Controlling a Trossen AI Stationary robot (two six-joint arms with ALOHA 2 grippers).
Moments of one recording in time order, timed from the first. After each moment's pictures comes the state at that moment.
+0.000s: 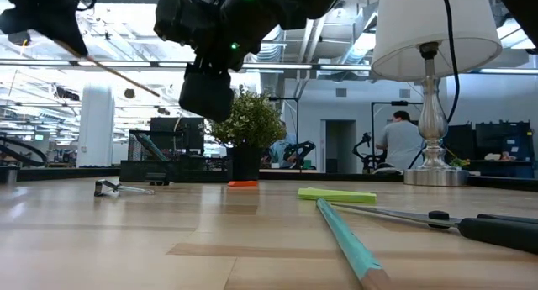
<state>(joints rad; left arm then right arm) -0.44 0.74 0.96 -1.54 -0.67 -1.46 0.21 2.27 1.68 0.13 1.00 -0.94</state>
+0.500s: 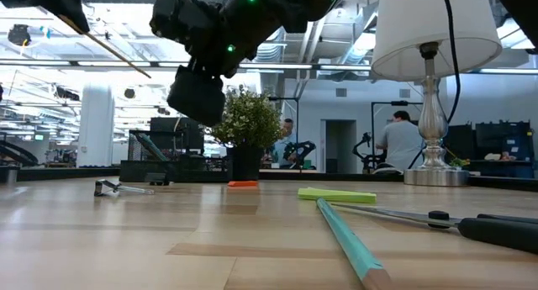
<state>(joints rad) -0.04 0.75 1.19 -1.57 -0.55 -1.15 0.21 2.27 1.68 0.10 0.85 -0.80</state>
